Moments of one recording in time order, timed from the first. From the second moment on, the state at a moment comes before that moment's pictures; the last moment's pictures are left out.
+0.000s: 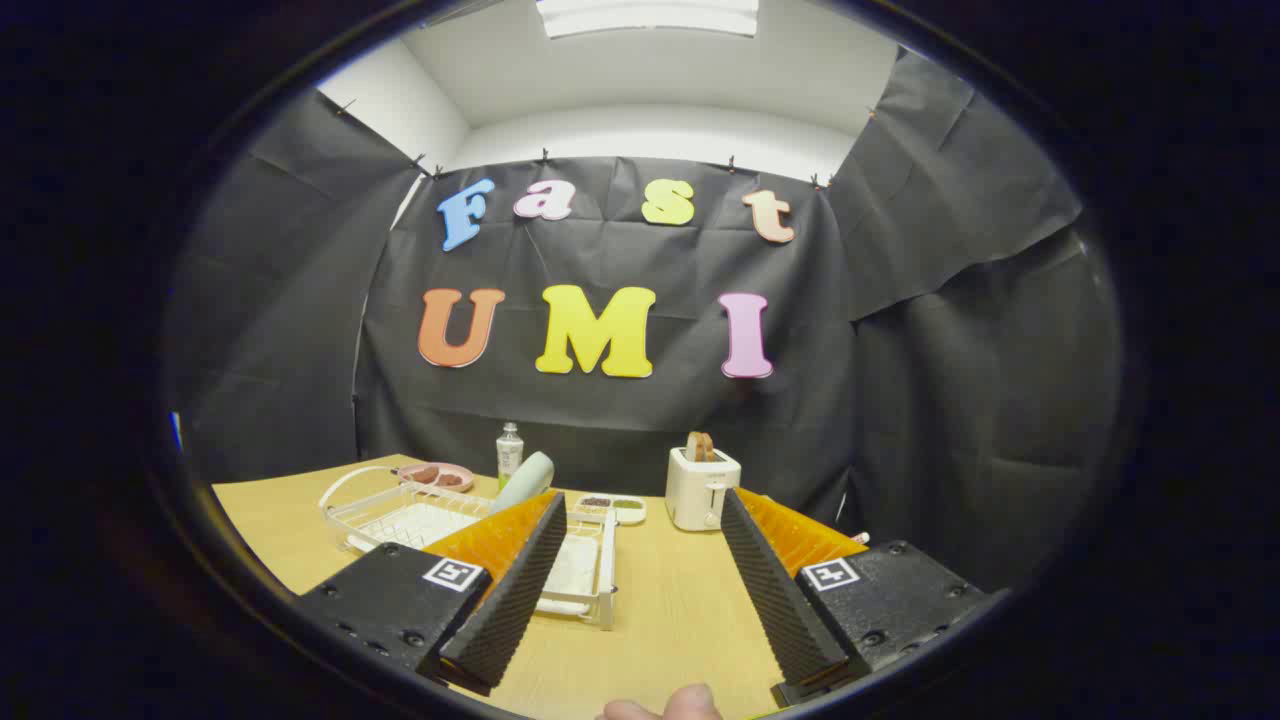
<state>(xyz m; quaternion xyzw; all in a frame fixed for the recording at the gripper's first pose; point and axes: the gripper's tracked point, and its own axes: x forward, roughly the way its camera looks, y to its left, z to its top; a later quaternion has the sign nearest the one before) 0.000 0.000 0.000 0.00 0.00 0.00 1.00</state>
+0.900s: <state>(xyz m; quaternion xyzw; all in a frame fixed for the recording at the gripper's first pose) 0.009 0.005 0.003 0.01 0.01 -0.01 1.00</state>
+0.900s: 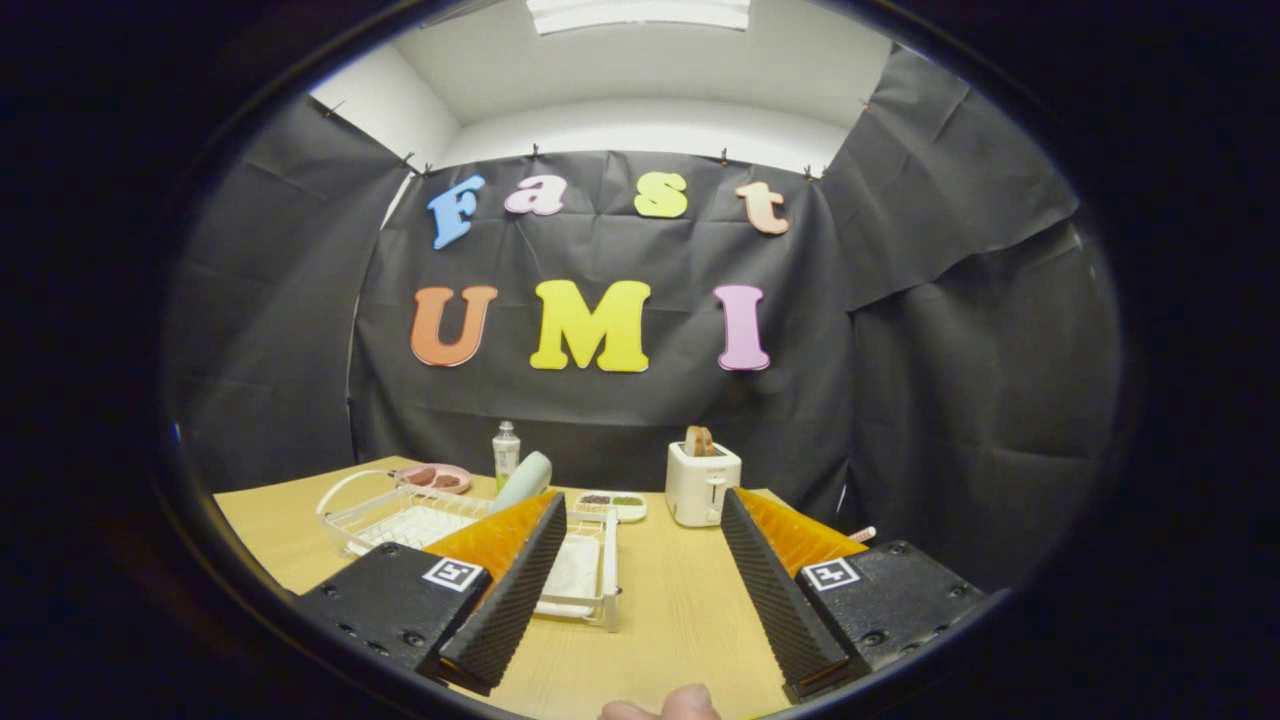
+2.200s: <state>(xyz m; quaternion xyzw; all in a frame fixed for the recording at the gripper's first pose) 0.176 0.129 0.016 0.03 0.30 0.11 0.95</state>
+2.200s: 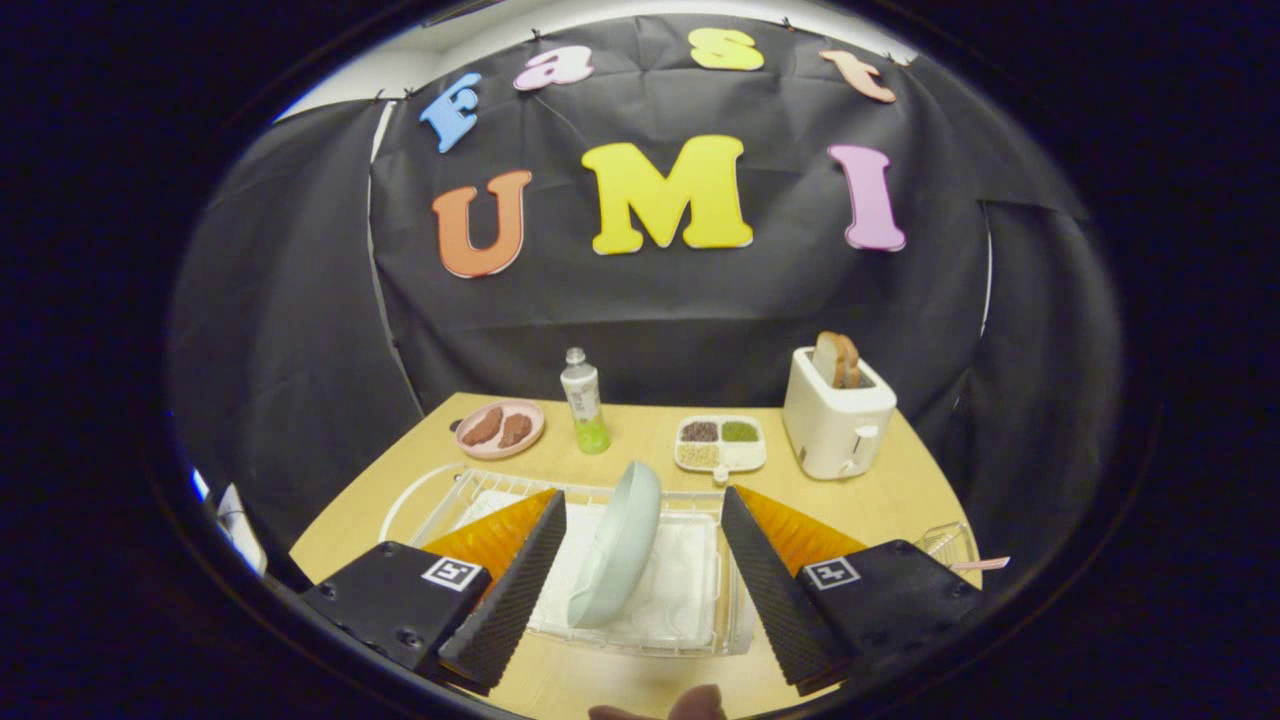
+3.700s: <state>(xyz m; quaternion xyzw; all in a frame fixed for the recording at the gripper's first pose) 0.211 0.150 -0.057 0.01 0.52 -0.06 0.85</state>
